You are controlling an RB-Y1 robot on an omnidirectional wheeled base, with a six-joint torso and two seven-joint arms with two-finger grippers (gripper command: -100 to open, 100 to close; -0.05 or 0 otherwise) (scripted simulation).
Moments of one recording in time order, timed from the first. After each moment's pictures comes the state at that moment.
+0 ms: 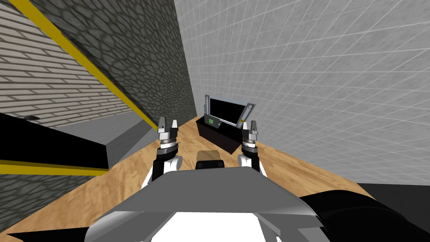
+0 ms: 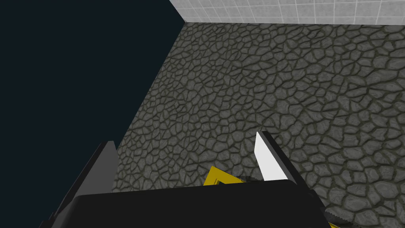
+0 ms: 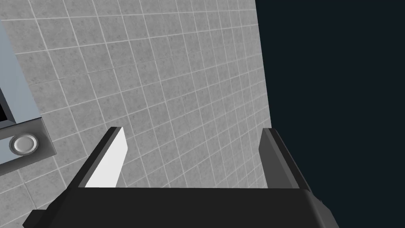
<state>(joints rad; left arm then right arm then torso) 0.51 0.01 -0.05 -2.23 0.03 -0.57 -0.09 0.52 -0.01 0.02 -2.21 0.02 -0.62 0.01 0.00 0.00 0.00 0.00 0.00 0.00</state>
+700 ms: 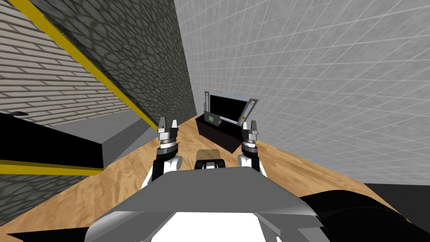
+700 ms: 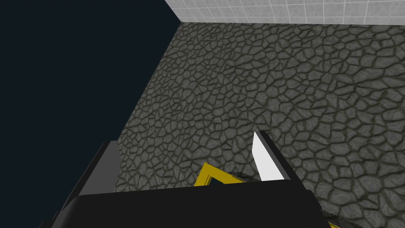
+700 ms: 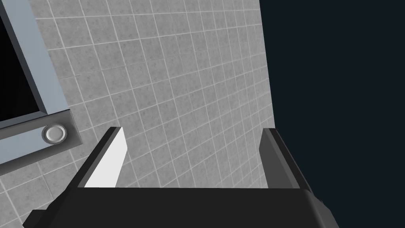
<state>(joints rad) 0.51 0.01 -0.05 -2.23 0.03 -0.57 -0.09 0.52 -0.01 0.02 -2.21 0.02 -0.62 0.01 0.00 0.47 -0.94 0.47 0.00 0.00</state>
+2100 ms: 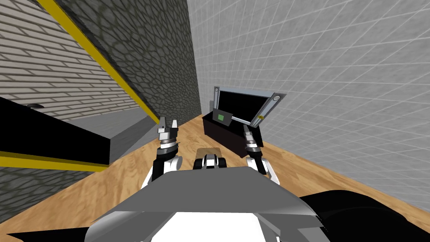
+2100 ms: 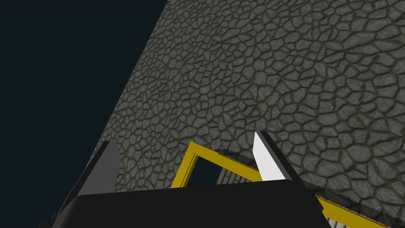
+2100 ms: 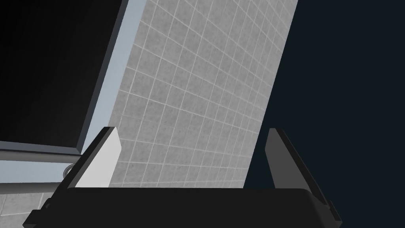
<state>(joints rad) 0.51 0.01 -0.05 -2.23 0.03 -0.57 -0.09 0.52 -0.17 -0.13 -2.10 0.26 -0.51 0.13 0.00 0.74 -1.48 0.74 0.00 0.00</state>
